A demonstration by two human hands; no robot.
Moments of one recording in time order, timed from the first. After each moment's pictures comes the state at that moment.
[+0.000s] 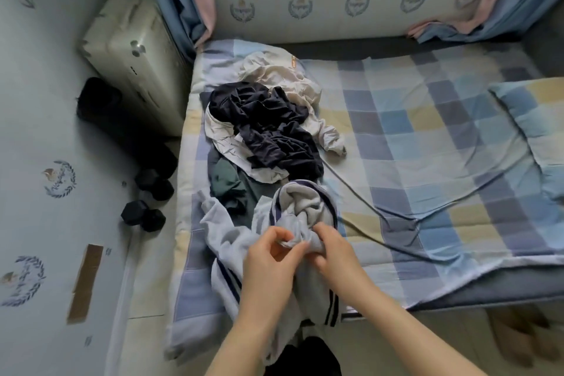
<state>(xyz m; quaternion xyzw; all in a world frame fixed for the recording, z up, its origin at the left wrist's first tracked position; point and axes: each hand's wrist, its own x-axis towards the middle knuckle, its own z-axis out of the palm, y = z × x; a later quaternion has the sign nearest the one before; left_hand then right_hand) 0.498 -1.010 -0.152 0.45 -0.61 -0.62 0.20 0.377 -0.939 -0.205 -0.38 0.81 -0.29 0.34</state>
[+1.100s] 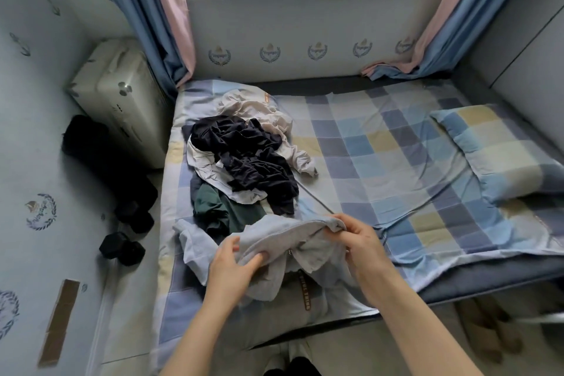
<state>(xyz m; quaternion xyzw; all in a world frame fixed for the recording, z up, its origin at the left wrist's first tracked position) 0.545 -1.024 -0.167 0.51 -0.71 -0.49 0.05 0.383 -0.874 -0.075 -0.14 0.65 -0.63 0.40</state>
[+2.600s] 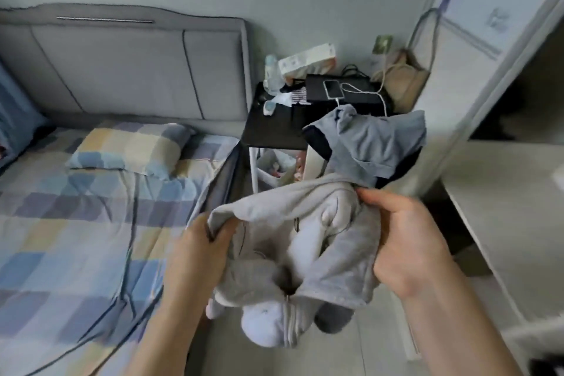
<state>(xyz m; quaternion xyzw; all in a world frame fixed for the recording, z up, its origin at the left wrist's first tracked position) 0.341 -0.489 -0.022 -0.08 -0.91 -0.40 -0.04 0.476 -0.296 0.068 0.26 0.35 -0.90 -0.07</state>
